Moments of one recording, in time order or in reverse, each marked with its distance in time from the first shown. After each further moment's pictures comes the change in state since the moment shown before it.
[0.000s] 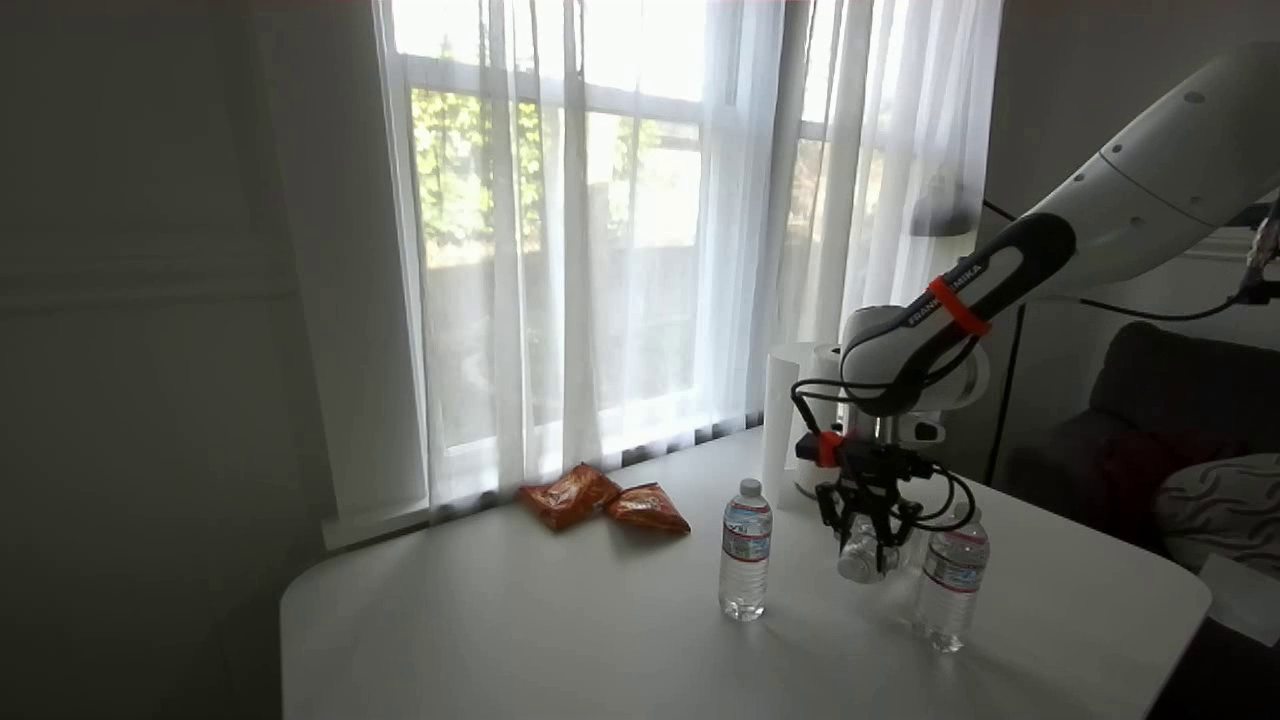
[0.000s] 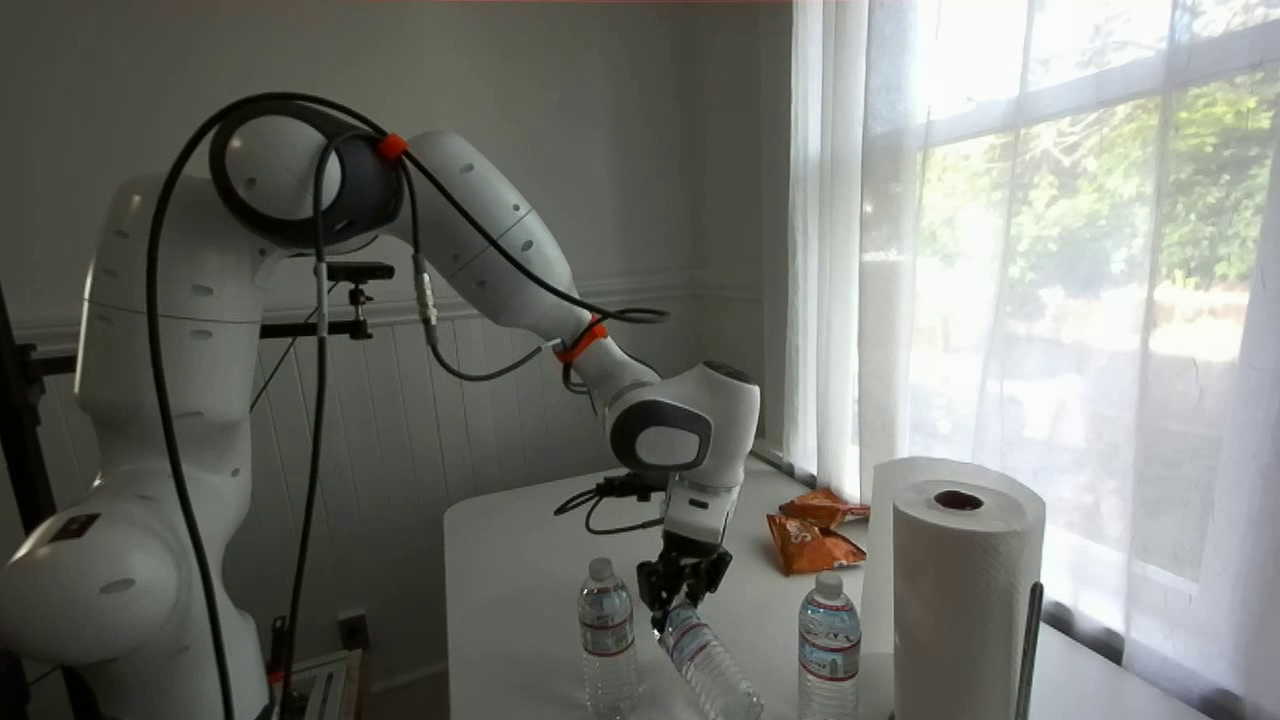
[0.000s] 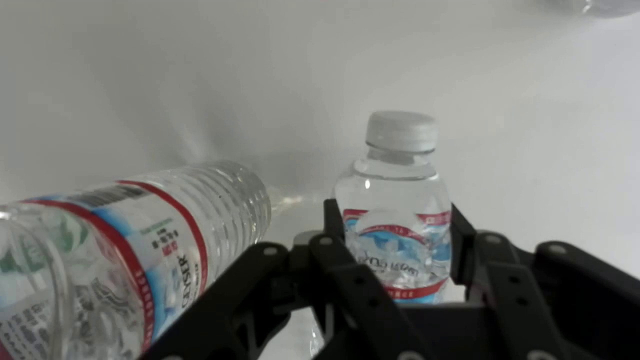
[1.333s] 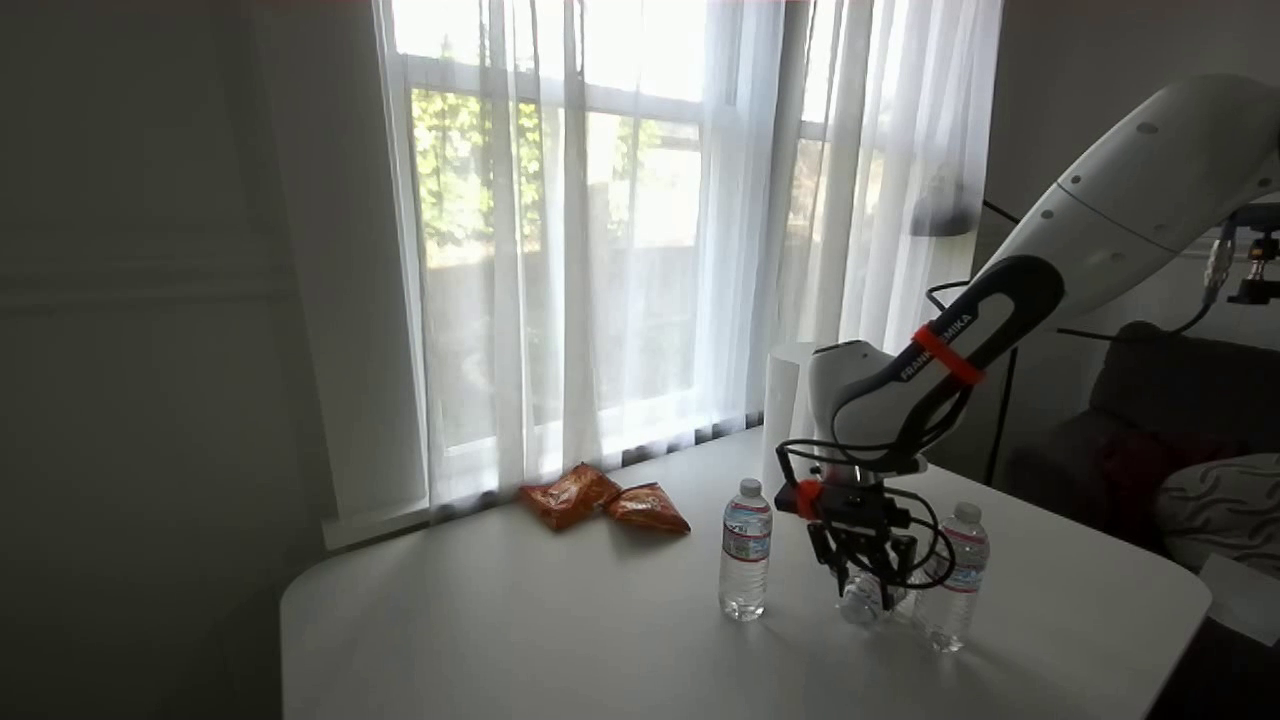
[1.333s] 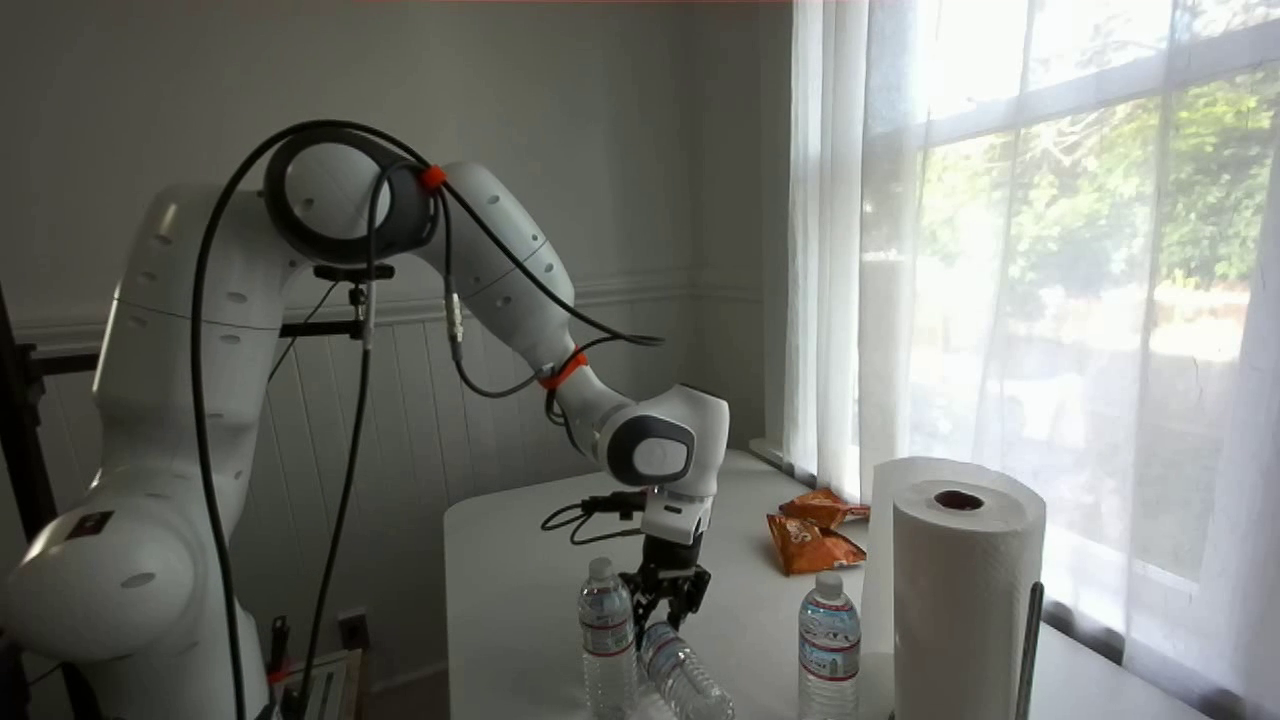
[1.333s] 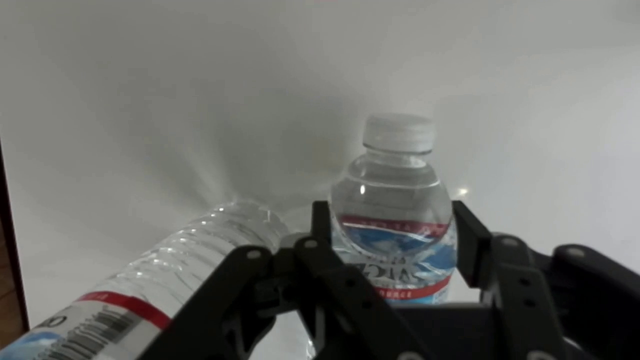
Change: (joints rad) arm 0.085 0.077 0.011 -0.002 -0.196 0.012 0.268
